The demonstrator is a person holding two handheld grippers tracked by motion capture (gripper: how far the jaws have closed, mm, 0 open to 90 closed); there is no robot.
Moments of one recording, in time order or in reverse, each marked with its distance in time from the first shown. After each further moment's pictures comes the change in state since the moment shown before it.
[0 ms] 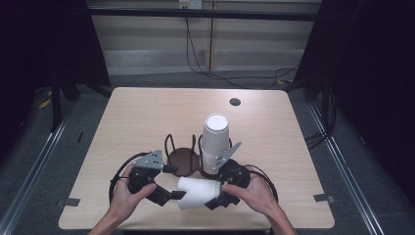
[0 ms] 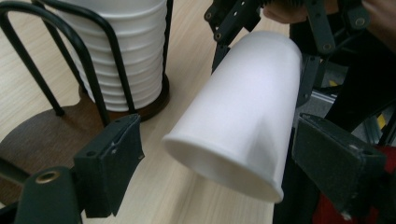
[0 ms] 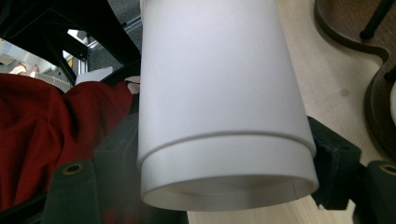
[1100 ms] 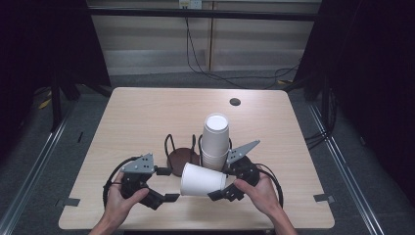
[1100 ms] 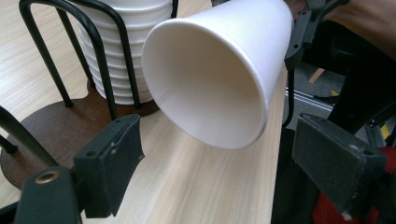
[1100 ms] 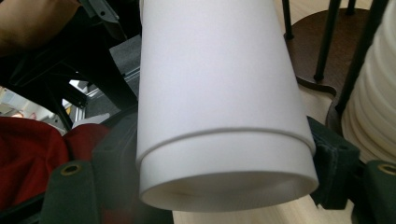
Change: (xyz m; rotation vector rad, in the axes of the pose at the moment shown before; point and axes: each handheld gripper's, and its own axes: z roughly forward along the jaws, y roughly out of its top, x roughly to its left) left arm -0.002 -0.017 -0.011 -0.061 0.016 -0.005; right arm -0.005 -0.015 -0.020 -0.233 -0.030 0.009
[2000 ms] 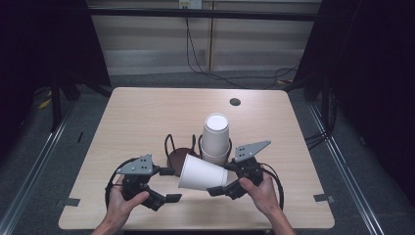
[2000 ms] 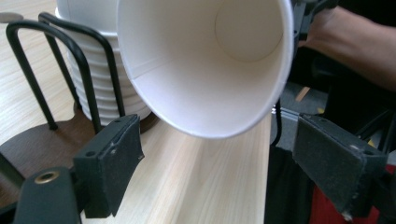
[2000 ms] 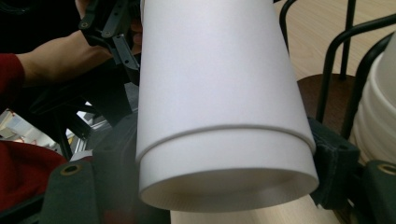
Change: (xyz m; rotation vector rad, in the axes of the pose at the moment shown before) left arm -0.002 -0.002 0.001 -0.115 -0.058 0.000; right arm 0.005 0.000 -0.011 -0.206 0.042 -0.078
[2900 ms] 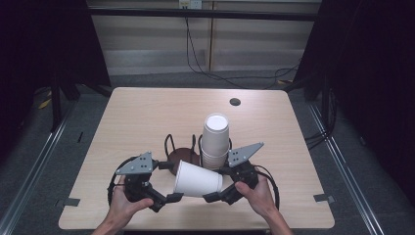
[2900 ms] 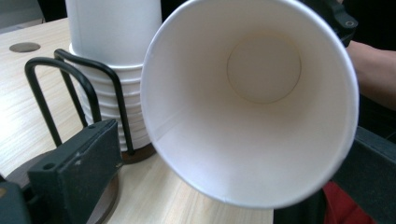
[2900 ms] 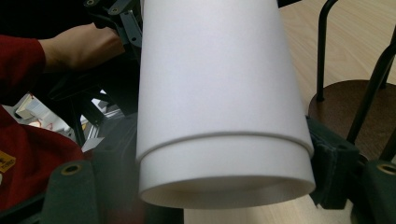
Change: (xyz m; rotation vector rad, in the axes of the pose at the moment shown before) left arm -0.003 0.006 0.004 -0.078 0.033 0.024; right arm 0.007 0.003 0.012 0.030 0.071 -0.051
